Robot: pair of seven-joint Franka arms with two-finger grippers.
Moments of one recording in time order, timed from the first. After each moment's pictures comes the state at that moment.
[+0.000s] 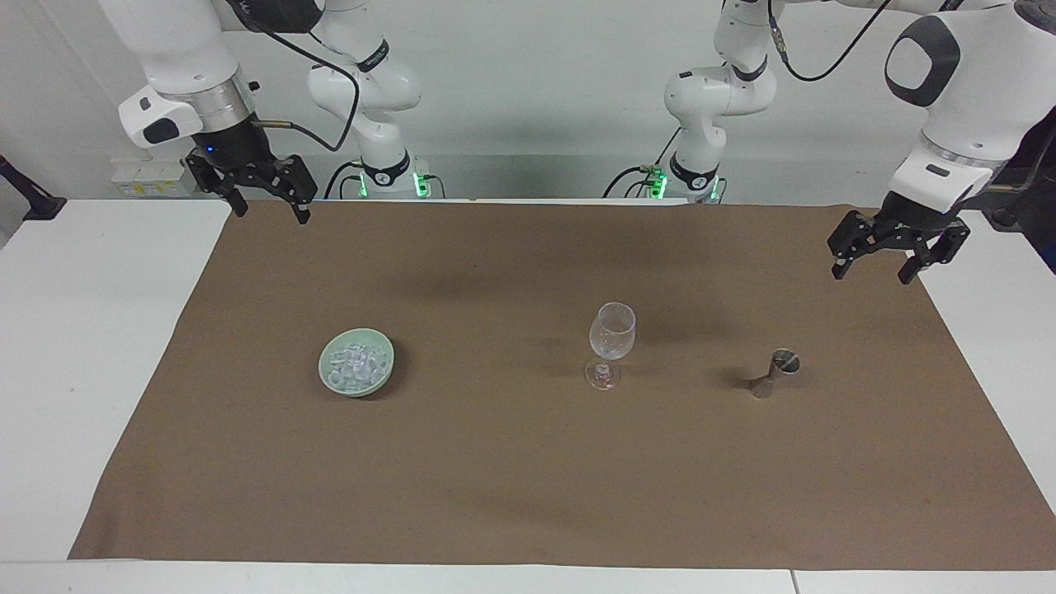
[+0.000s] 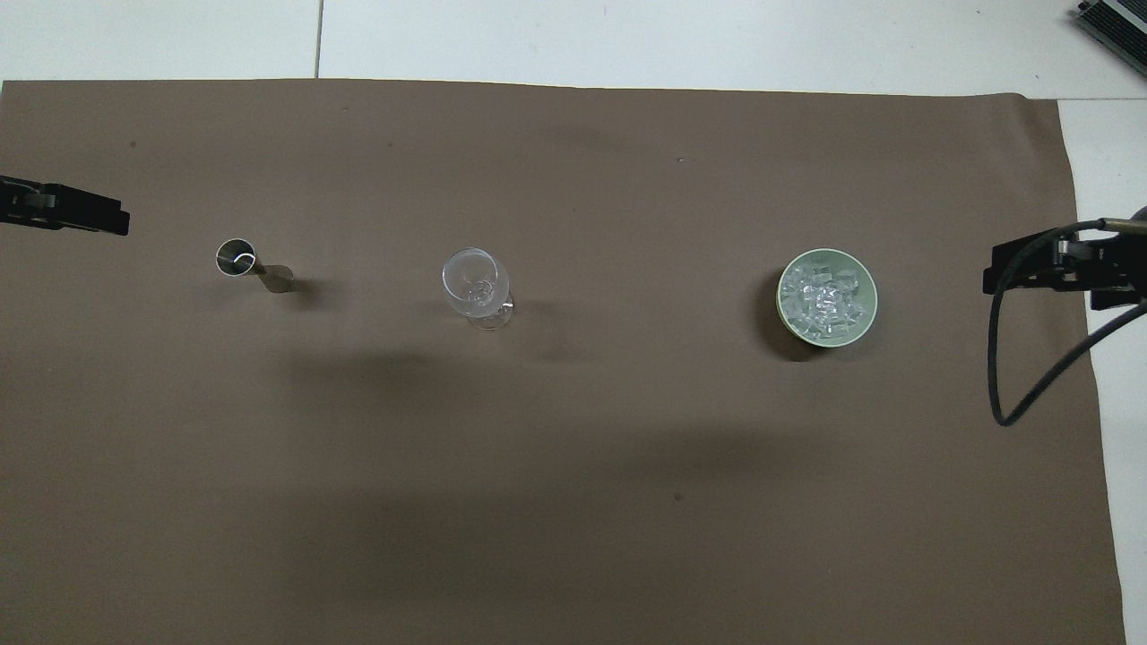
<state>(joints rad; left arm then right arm) 0.05 0.09 -0.05 -1.55 -0.02 1.77 0.17 0.01 0.00 0.00 -1.52 0.00 1.53 0.17</state>
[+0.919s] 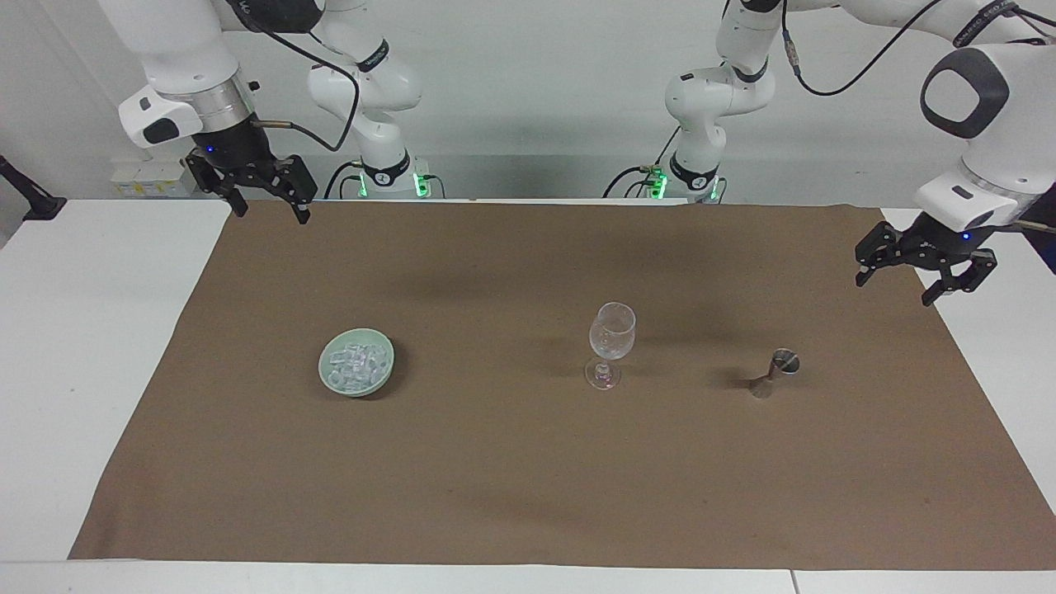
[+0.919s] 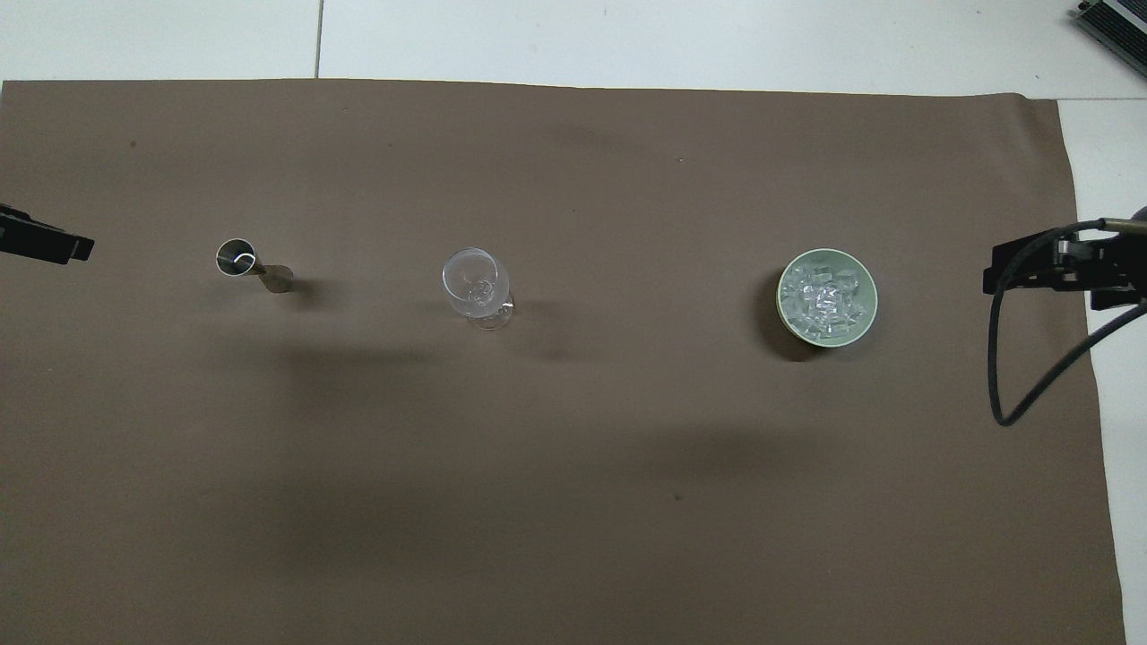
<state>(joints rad) 0.18 0.16 -0.05 -1.55 -0.12 1.77 0.61 0.01 0.00 0.00 -1.52 0.00 1.53 0.17</state>
